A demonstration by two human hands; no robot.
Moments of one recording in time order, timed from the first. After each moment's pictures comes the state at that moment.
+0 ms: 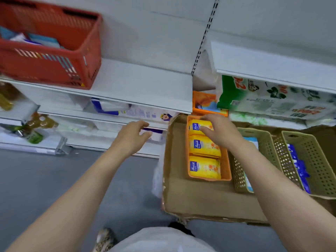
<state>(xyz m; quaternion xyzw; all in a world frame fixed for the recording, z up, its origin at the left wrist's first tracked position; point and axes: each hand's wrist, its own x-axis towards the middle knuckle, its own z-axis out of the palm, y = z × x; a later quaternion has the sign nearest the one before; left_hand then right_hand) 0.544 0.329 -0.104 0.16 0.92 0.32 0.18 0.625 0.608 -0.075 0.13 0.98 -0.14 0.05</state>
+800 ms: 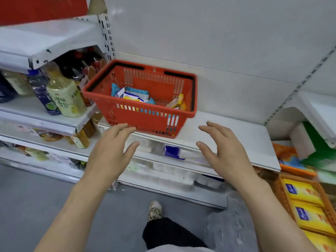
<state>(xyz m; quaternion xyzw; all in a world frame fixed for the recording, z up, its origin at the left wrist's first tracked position) 0.357 -0.019 -0.034 0.19 0.95 0.23 -0.11 0.433 0.269 -0.016 0.02 0.97 -0.20 -0.15</state>
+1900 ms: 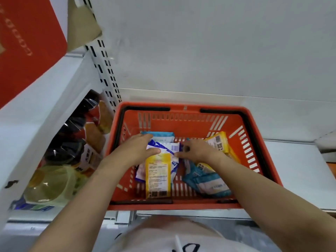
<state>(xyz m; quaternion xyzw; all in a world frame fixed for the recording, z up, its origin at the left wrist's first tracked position) -0.060 -0.027 -0.068 0.27 0.92 0.11 0.26 0.013 0.189 -0.101 0.12 0.94 -0.17 0.28</state>
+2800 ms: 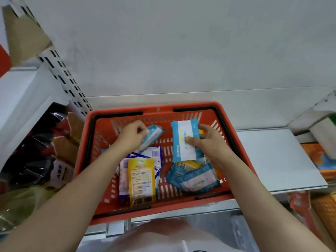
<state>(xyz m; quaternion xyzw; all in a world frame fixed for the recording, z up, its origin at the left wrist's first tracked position) -0.084 0.043 -0.094 0.20 0.88 0.38 0.20 0.086 0.227 -0.042 0.36 0.67 -0.65 -0.01</state>
